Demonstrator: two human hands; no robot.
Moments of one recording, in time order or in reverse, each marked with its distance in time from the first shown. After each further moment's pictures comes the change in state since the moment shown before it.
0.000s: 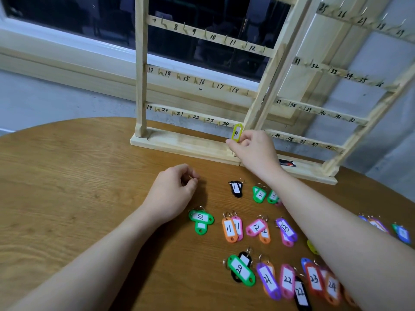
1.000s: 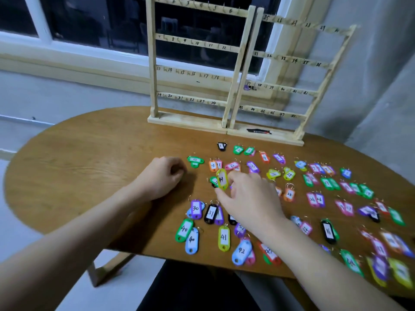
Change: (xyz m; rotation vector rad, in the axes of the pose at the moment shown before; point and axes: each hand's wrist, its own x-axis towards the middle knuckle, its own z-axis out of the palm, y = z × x) left_hand -0.137 0.047 -0.037 0.315 -0.104 0.082; right_hand -0.280 -0.064 -0.111 -0.384 -0.199 -0.138
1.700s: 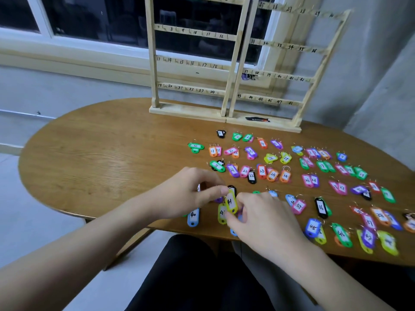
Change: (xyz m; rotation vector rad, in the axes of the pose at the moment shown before) left_hand -0.082 0.086 -0.006 -0.270 -0.329 0.282; right_hand -0.085 -0.003 -0.021 -0.009 -0.214 0.037
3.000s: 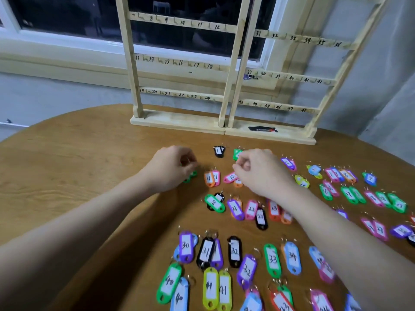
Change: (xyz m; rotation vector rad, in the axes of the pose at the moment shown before) left_hand 0.133 -0.111 -0.050 0.292 0.235 -0.242; right_hand 0.210 0.073 0.007 0.112 0.065 0.041
